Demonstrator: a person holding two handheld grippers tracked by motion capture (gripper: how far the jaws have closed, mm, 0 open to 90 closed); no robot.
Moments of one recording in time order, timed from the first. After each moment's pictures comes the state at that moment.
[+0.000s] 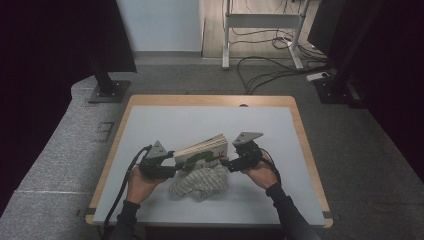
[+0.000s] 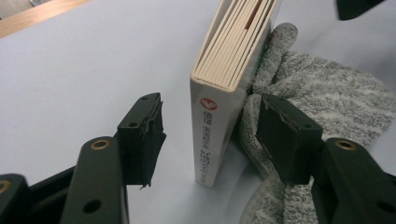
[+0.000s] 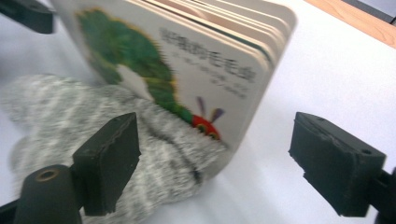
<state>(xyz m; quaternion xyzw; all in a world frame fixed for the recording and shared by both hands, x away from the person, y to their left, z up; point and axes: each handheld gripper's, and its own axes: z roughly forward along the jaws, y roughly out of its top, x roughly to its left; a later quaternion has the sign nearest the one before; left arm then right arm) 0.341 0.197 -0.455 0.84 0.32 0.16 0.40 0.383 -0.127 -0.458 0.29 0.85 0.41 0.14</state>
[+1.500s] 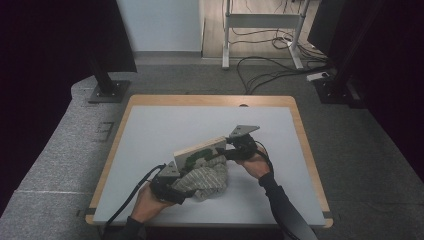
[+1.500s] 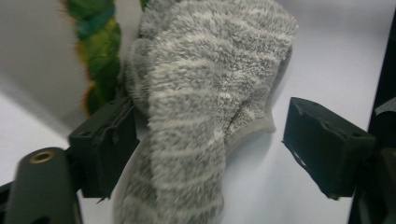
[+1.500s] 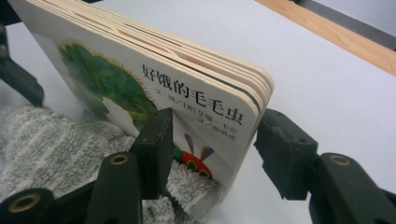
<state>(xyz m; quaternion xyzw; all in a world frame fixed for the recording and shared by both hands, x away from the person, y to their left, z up) 0.306 0.165 -0.494 0.88 0.27 0.06 0.38 0.408 -0.118 -0.461 0.27 0.84 0.45 0.14</state>
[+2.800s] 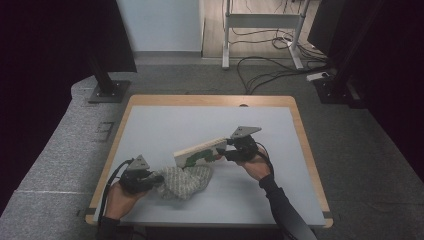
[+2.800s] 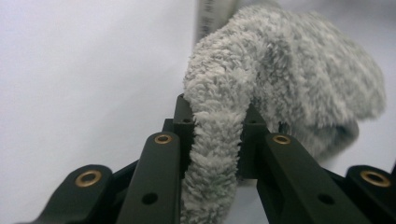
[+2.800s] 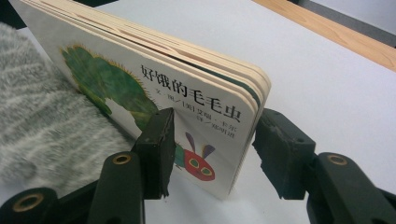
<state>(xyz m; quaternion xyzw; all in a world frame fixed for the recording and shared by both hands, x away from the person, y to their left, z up) 0.310 0.252 -0.464 0.86 0.35 0.11 0.36 0.405 -0.120 -0.463 0.27 0.83 0.46 0.13</state>
